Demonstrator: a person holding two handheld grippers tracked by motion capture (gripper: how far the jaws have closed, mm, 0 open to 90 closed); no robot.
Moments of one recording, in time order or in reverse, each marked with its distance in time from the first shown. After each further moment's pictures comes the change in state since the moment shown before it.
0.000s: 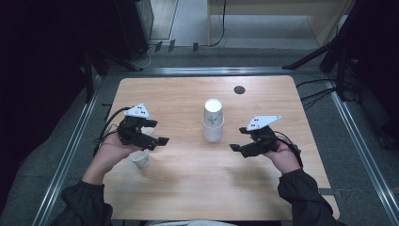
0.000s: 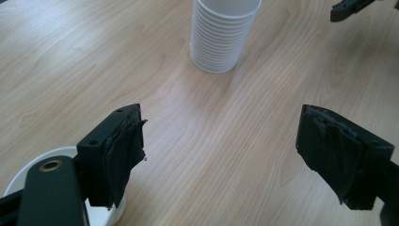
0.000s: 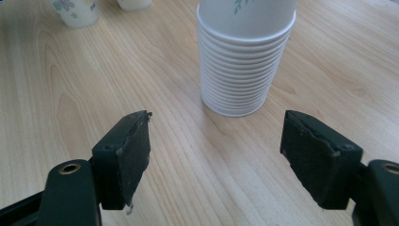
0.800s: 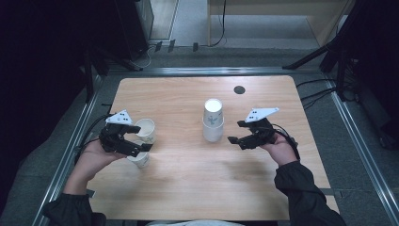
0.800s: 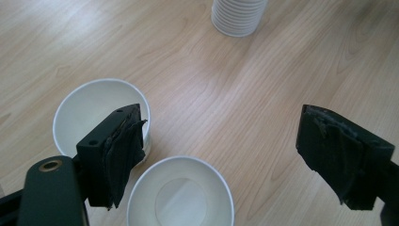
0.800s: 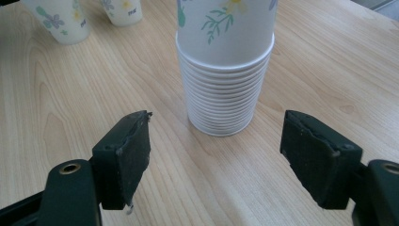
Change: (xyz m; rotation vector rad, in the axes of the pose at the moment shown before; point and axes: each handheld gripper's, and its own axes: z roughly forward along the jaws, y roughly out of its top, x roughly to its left) left arm 0.010 -0.035 -0.033 0.036 0.061 -0.016; right arm -0.015 0.014 0.008 -0.026 0.003 0.008
